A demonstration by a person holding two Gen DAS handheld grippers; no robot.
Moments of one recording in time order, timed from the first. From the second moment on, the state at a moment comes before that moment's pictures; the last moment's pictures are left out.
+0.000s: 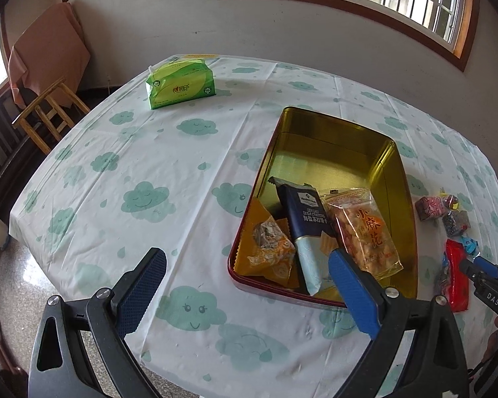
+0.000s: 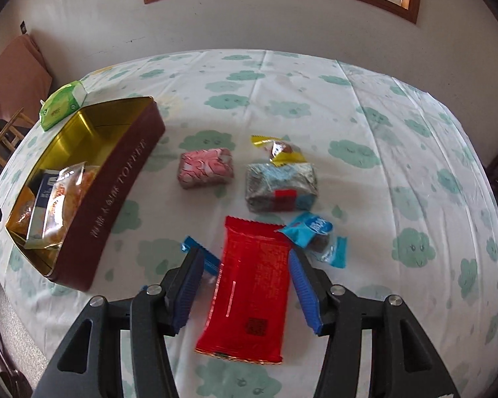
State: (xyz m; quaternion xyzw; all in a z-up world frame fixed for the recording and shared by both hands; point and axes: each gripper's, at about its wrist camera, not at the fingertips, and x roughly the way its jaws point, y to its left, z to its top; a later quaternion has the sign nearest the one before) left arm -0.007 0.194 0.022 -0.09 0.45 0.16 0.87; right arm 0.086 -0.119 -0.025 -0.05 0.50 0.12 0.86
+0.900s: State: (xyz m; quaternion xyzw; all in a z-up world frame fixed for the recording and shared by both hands) left arm 0.010 0.072 0.029 0.00 0.46 0.04 0.89; right arm 0.078 -0.125 -0.048 -0.07 0.49 0.14 0.86
